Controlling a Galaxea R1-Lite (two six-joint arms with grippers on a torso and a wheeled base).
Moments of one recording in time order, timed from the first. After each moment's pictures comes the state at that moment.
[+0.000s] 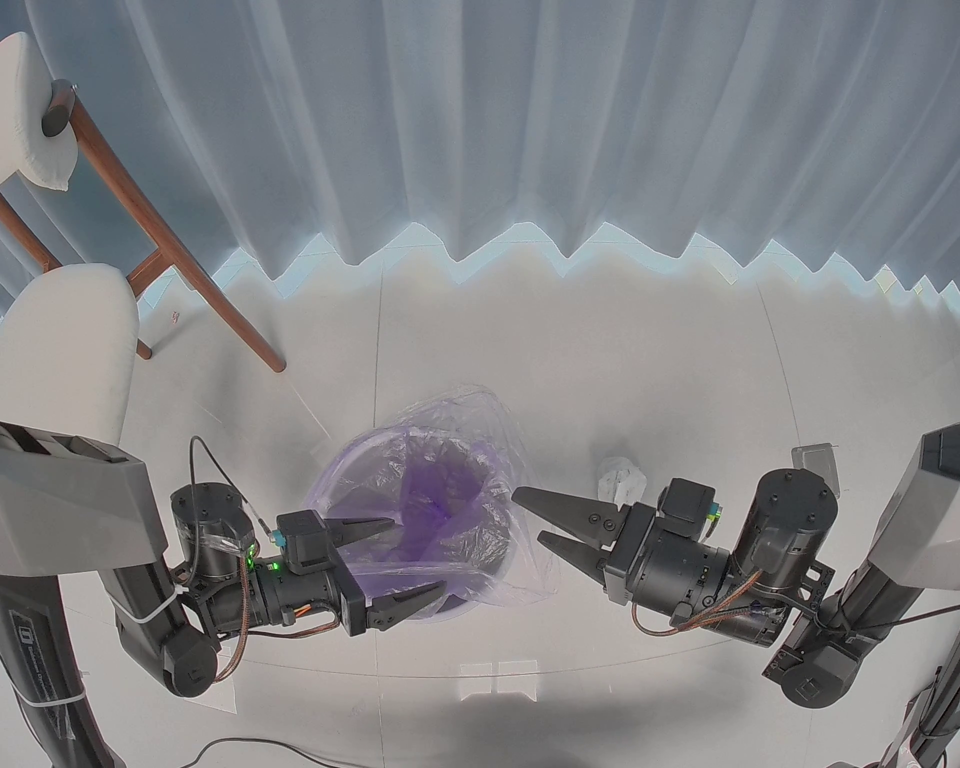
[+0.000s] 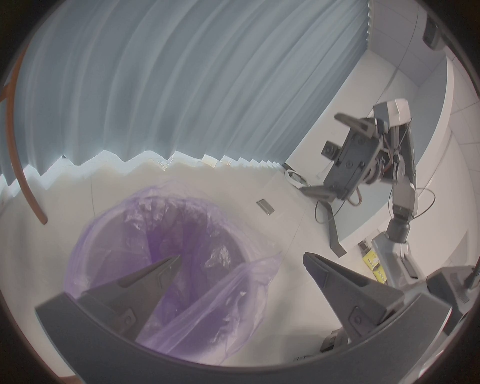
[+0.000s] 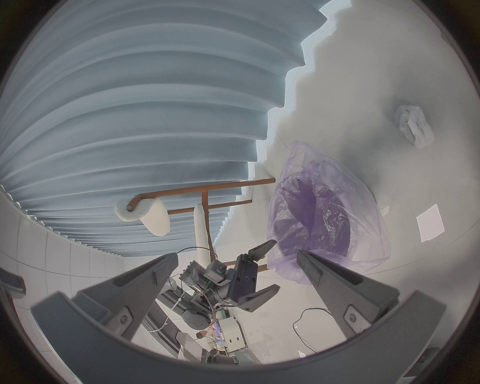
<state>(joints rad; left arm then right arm) -0.35 2.13 -0.35 -1.54 -0.62 0.09 0.72 1.99 -0.45 -1.50 0.28 1.08</state>
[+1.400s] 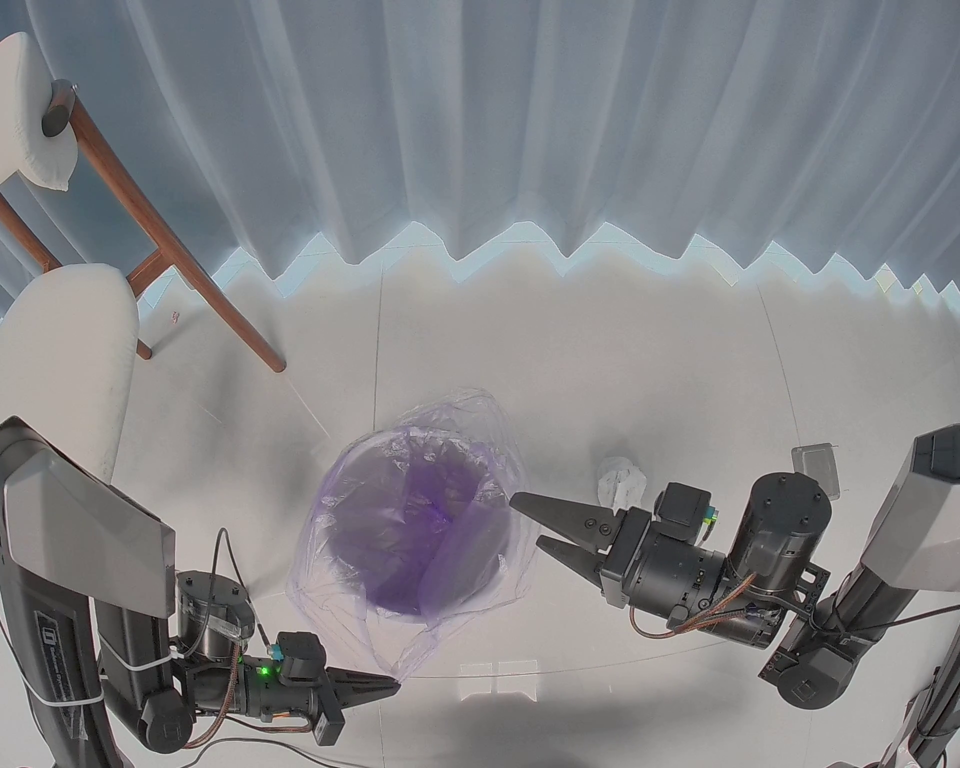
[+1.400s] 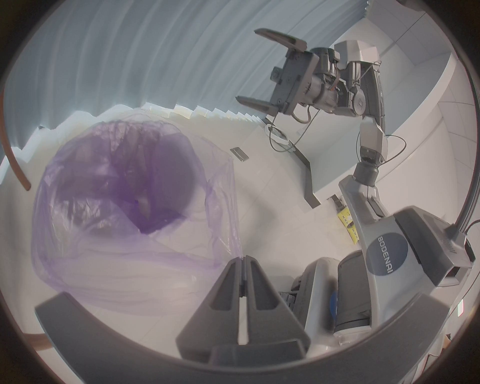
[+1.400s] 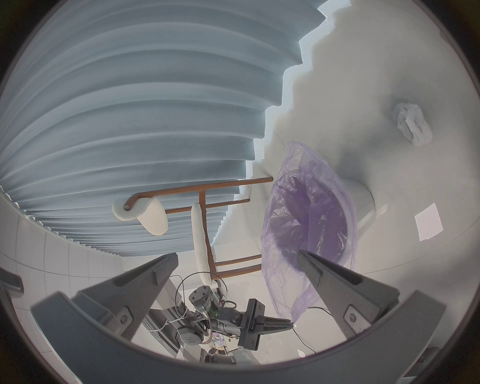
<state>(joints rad) -0.38 2.21 -0.03 -1.55 -0.65 0.35 0.72 2.01 -0.45 -1.50 0.28 1.08</state>
